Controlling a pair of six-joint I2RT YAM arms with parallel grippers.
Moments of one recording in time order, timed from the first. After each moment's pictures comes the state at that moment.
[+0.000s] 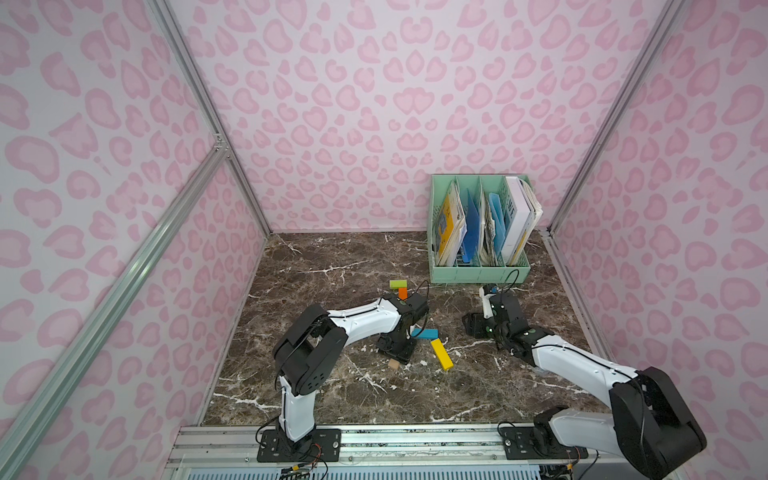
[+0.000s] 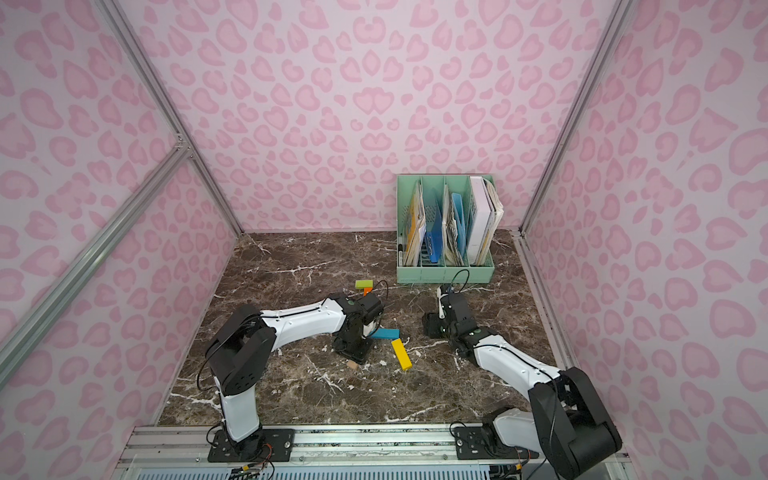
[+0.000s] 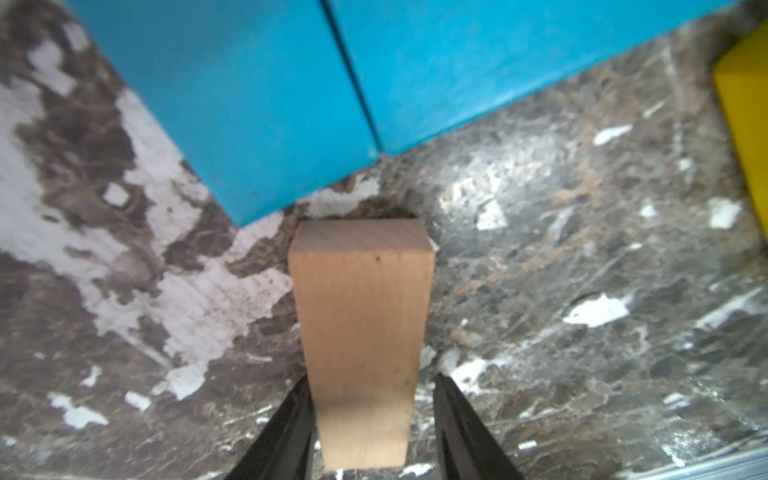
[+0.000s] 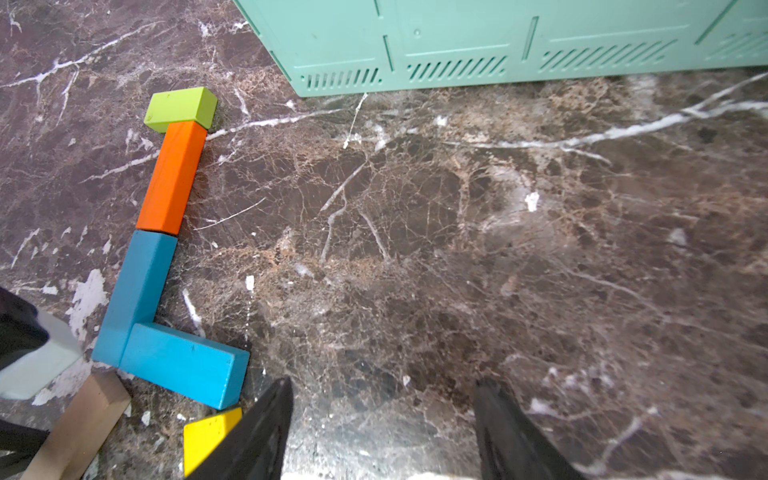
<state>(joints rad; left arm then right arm) -0.81 1.90 1.26 -0.94 0.10 -0.39 0.45 1.27 0.55 -0.05 0.00 0.36</state>
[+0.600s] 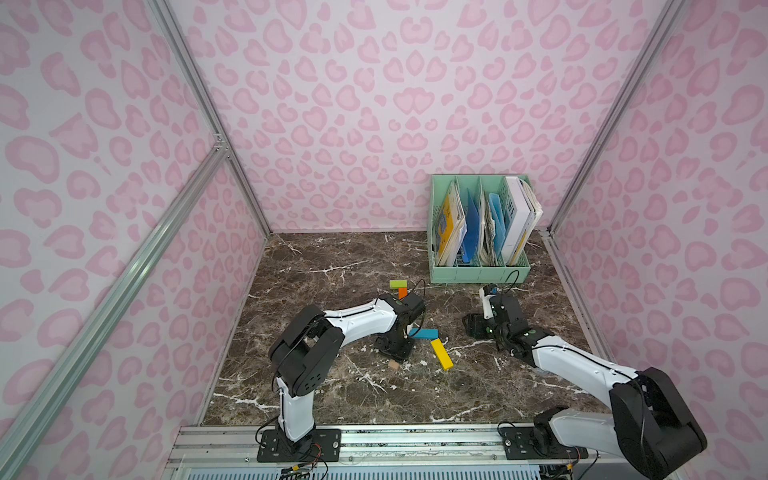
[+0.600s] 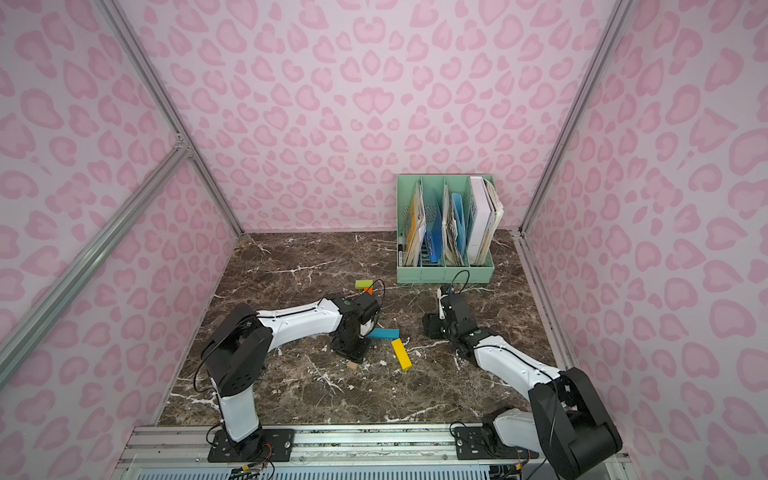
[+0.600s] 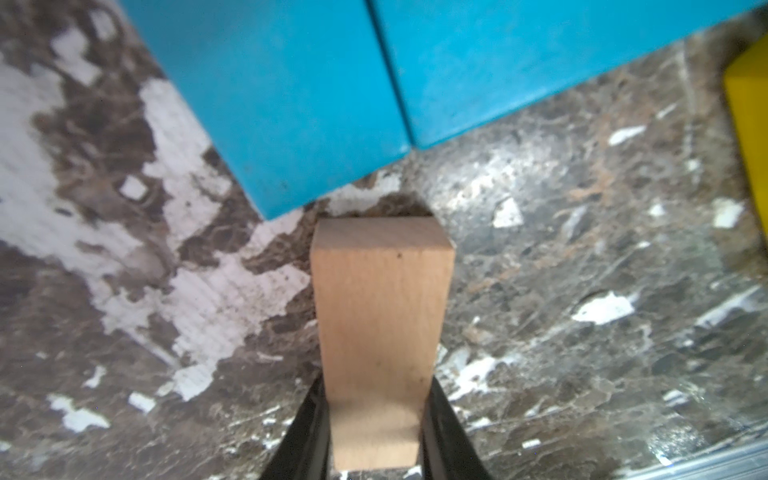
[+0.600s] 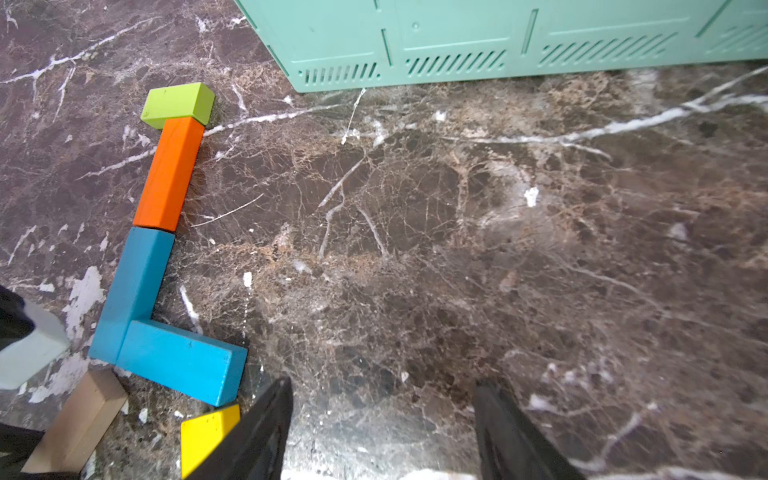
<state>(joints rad) -0.78 1.88 1.23 -0.92 0.11 -0.38 0.45 1.27 0.55 -0.05 0.00 0.36</state>
